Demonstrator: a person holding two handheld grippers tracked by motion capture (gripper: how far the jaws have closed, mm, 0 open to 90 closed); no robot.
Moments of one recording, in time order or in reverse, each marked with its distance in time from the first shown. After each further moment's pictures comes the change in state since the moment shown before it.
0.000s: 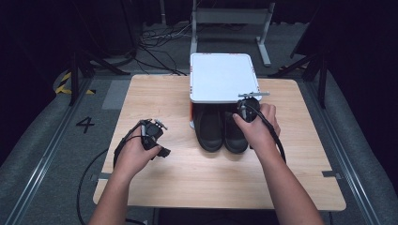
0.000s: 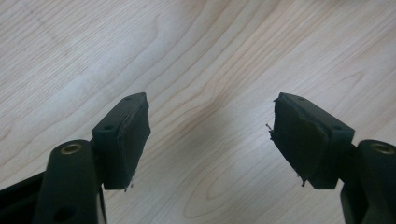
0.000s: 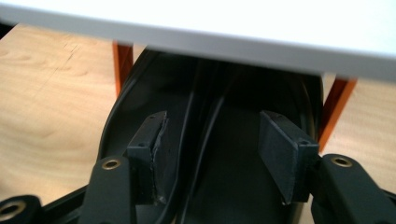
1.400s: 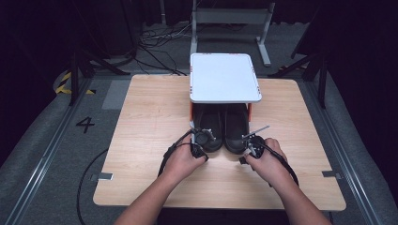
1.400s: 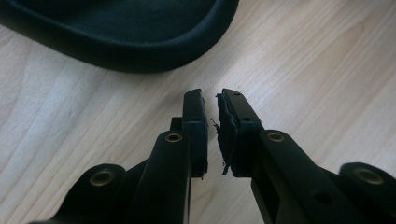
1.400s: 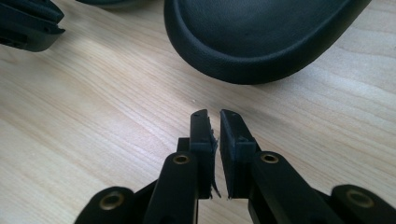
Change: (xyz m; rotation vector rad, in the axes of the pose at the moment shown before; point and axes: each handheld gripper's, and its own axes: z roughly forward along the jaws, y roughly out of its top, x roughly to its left) left arm -0.101 0.068 0.073 0.059 -0.113 0.083; right arm -0.014 -0.101 0.000 0.459 0.105 -0.074
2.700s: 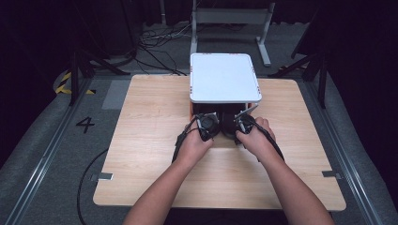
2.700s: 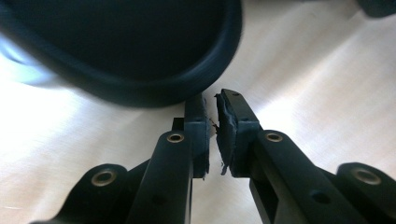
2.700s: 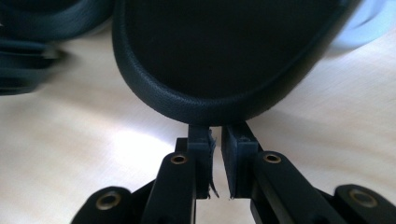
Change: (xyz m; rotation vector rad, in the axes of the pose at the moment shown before) left arm 0.030 0.050 0.009 -0.056 0.112 -0.152; right arm -0.021 0.076 0.026 0.037 -0.088 0.083
